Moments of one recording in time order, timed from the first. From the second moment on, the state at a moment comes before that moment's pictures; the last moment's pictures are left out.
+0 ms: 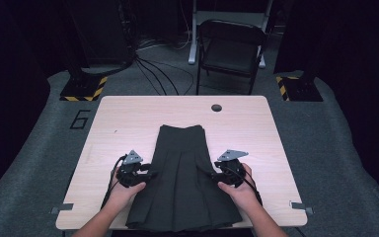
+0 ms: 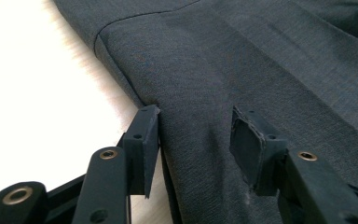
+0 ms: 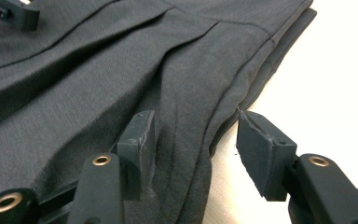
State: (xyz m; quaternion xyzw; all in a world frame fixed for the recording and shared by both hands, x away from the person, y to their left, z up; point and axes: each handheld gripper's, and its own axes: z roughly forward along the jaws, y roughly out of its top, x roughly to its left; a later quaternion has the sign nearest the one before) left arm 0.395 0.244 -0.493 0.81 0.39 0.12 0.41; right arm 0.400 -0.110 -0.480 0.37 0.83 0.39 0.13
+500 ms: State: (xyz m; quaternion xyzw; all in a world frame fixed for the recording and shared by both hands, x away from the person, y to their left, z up) left arm 0.397 0.249 -0.494 0.81 0.40 0.12 0.42; right arm 0.404 -0.118 -0.475 0.38 0.82 0.41 0.14
